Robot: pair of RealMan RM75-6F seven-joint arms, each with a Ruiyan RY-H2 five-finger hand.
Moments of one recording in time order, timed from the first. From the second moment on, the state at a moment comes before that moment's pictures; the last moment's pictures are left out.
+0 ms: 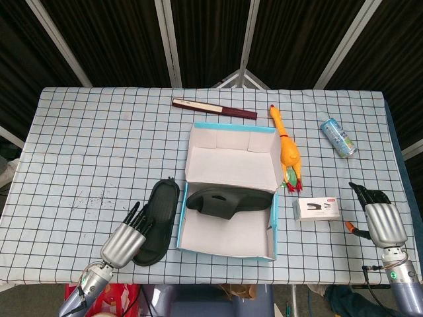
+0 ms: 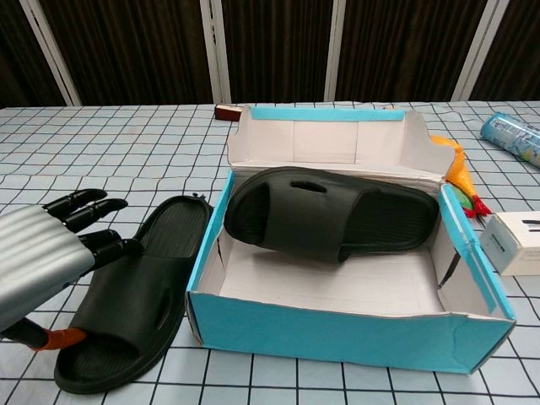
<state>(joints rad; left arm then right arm) -0.31 -1.57 0.08 -1.59 1.66 1.25 1.00 0.19 -1.22 0.07 -1.39 -1.46 1.35 0.06</state>
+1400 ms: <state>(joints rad) -0.43 -1.32 -0.05 -1.72 2.04 1.37 1.05 0.20 -1.22 0.07 -1.41 -1.46 1.34 0.05</state>
